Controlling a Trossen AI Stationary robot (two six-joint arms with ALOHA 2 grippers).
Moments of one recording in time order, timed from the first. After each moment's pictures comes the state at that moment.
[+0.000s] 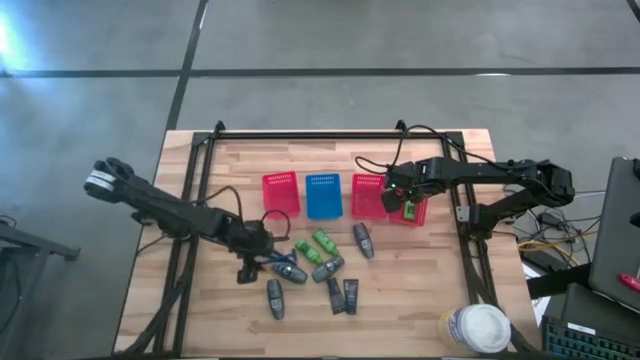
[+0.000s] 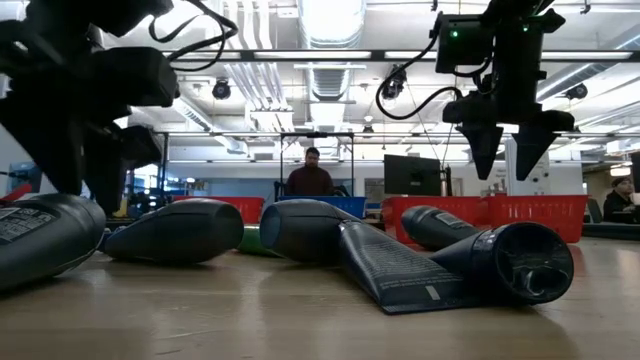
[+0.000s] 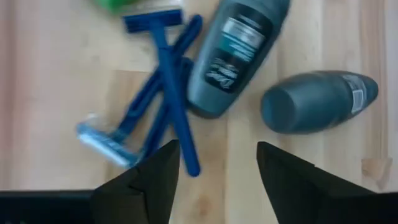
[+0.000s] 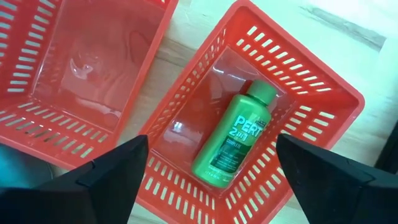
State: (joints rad) left arm -0.31 1.28 0.65 -0.41 0.10 -0.40; right arm -0.23 1.33 0.91 -1.01 0.18 0.98
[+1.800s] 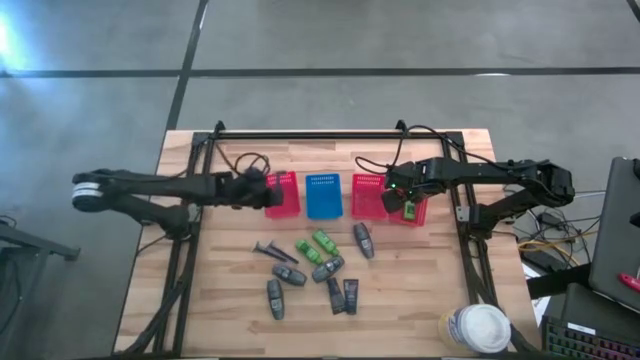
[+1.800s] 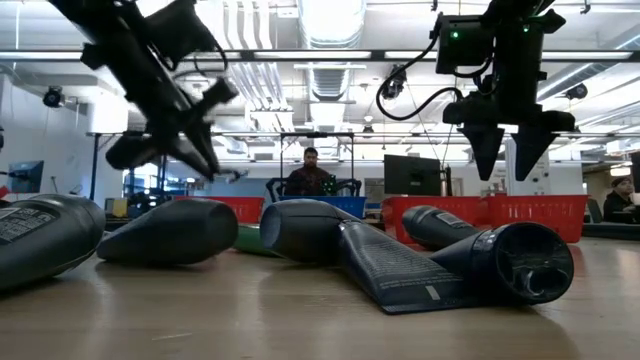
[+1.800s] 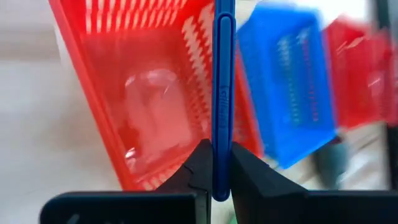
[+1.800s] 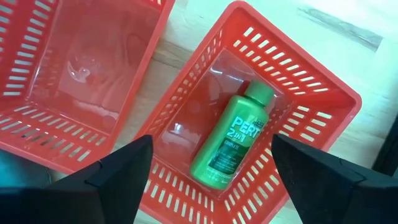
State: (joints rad) left arm 0.18 1.16 0.63 -0.32 -0.14 -1.26; right arm -0.23 1.33 0.91 -1.01 0.19 0.99
